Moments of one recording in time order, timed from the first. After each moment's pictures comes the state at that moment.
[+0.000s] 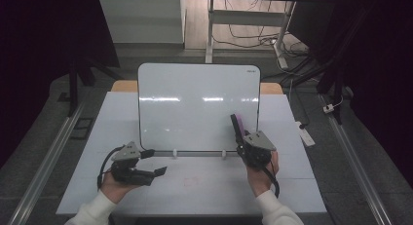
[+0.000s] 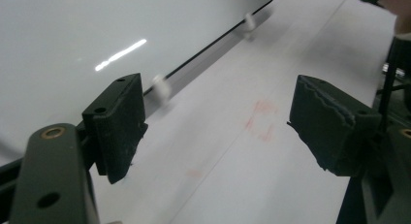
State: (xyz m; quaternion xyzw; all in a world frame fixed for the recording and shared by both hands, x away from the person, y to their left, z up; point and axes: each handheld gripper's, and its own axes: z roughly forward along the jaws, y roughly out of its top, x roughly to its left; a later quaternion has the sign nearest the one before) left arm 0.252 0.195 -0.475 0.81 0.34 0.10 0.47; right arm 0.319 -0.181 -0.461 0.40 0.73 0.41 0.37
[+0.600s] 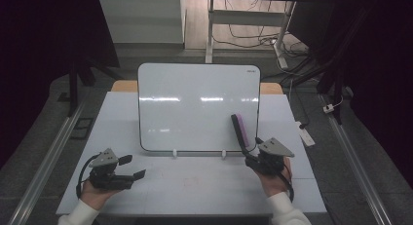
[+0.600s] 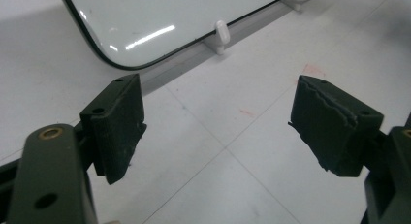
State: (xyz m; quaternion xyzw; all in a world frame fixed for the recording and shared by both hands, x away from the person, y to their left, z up) left arm 0.239 0.247 -0.502 0.79 0.41 0.11 0.45; right arm 0.304 -0.227 -0.467 0.38 0.76 0.43 0.31
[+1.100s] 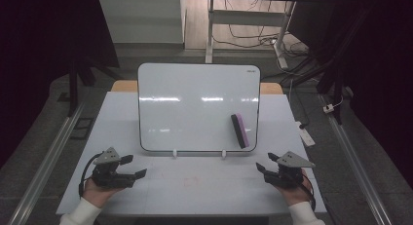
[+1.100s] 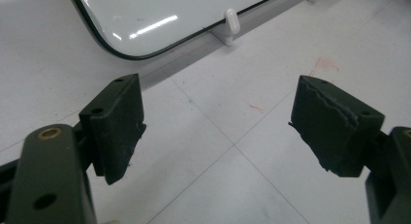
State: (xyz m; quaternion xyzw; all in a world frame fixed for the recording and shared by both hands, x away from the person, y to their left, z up) left arm 0.246 0.245 -0.508 0.79 0.42 0.11 0.43; right arm 0.291 -0.288 -0.496 0.35 0.80 0.42 0.25
